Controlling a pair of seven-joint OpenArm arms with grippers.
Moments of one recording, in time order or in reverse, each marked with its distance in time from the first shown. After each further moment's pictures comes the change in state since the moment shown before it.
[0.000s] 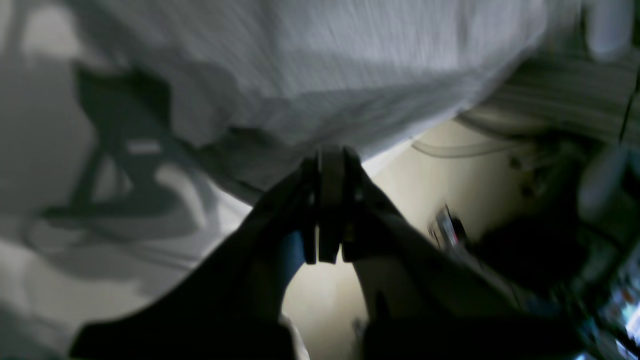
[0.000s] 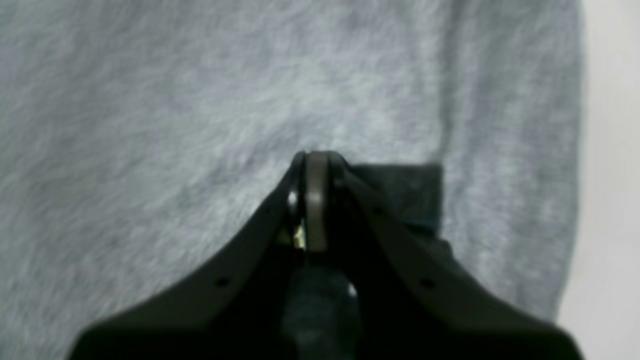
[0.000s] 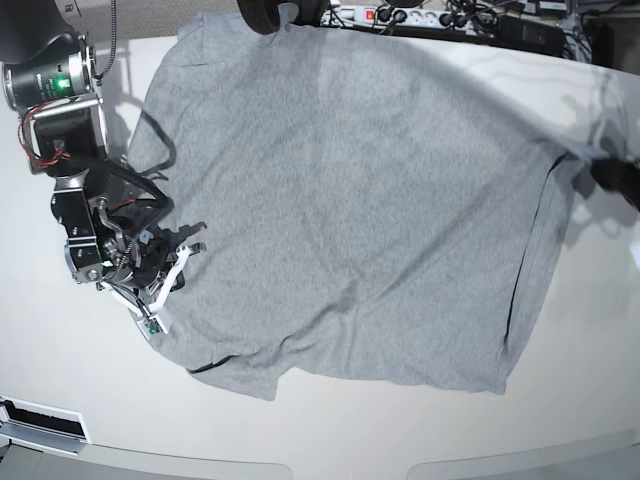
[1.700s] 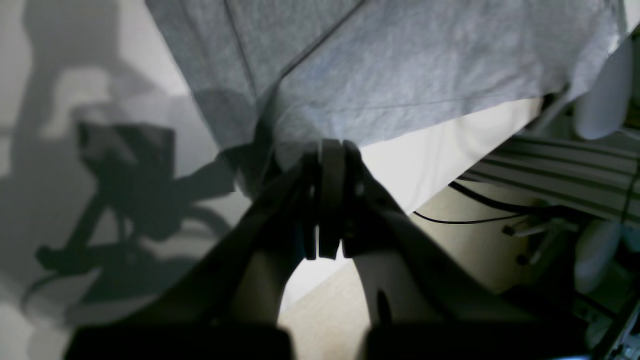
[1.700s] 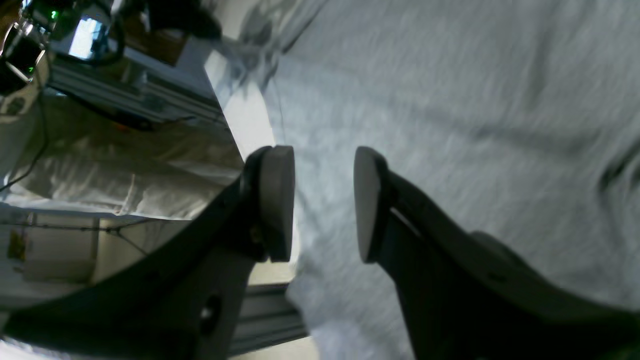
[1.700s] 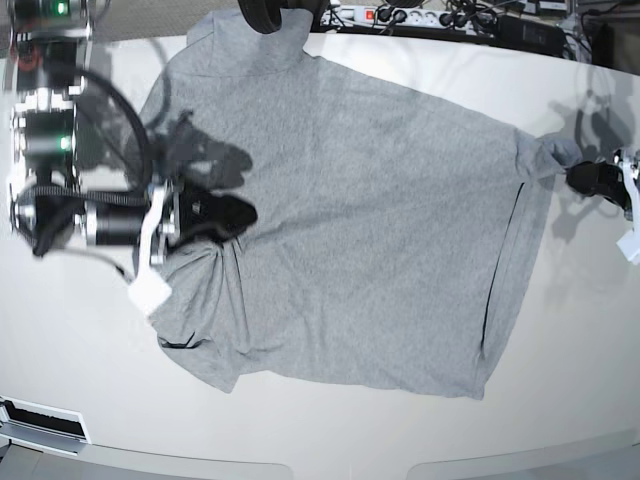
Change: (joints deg) left arm 8.5 7.6 -8.9 -0.2 8.1 0.0 -11.8; right arm -21.2 2.0 15.7 44.2 71.5 20.8 -53.2
